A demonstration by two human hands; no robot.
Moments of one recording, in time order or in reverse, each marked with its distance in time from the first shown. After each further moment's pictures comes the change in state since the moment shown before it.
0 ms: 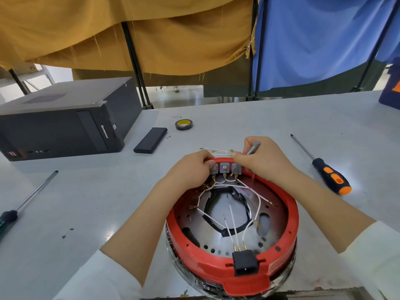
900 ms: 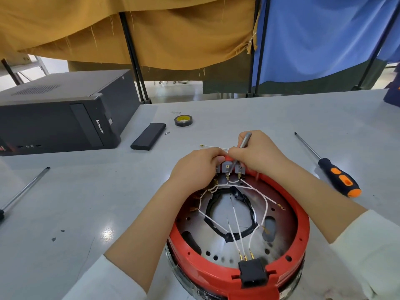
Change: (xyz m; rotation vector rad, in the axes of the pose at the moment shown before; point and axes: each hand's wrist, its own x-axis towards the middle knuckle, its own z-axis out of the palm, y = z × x) left_hand 0.004 0.004 0.010 -0.016 0.073 0.113; right_hand 0.023 -0.002 0.017 -0.064 -0.073 0.009
